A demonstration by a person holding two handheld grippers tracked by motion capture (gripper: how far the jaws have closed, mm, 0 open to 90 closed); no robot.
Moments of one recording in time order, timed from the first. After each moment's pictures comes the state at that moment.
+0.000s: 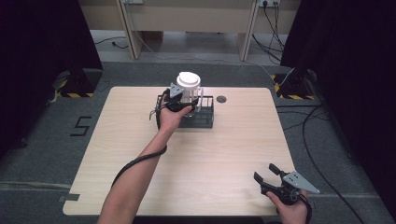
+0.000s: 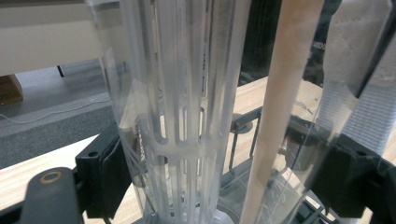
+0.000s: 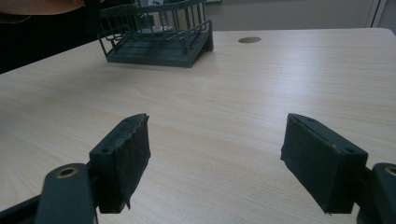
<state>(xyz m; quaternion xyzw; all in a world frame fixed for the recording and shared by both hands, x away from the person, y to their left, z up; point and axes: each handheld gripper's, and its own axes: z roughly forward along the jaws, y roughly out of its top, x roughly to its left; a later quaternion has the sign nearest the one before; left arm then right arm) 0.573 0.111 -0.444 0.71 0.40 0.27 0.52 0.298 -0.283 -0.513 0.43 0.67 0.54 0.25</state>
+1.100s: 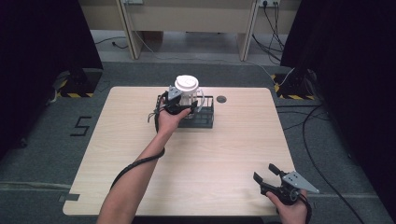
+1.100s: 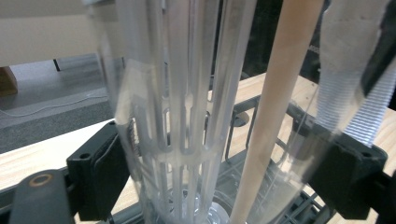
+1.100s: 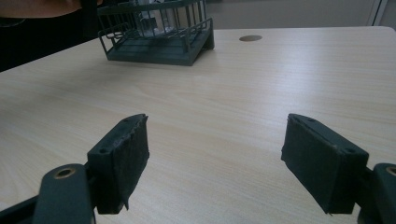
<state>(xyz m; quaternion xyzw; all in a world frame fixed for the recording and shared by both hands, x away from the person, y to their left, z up) 0.565 0.116 -0.450 0.70 0.40 0.26 0.53 0.298 -0.282 -0.513 0.44 0.68 0.54 0.25</state>
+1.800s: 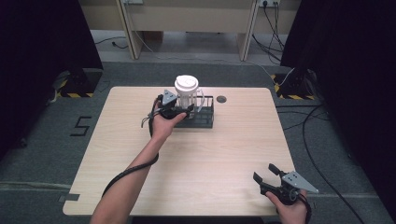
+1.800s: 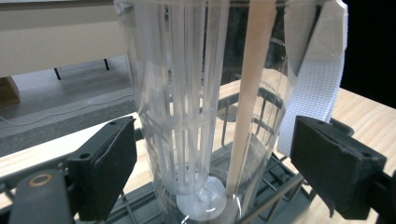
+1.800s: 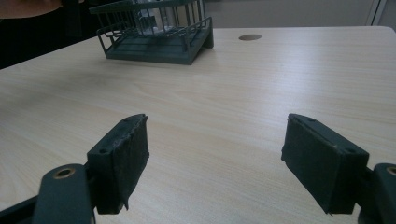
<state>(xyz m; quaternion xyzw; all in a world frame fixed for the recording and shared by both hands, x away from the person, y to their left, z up) 0.542 0.131 -0.447 0.70 0.39 0.26 0.54 0.298 -0.282 -0.513 0.43 0.68 0.54 0.25</state>
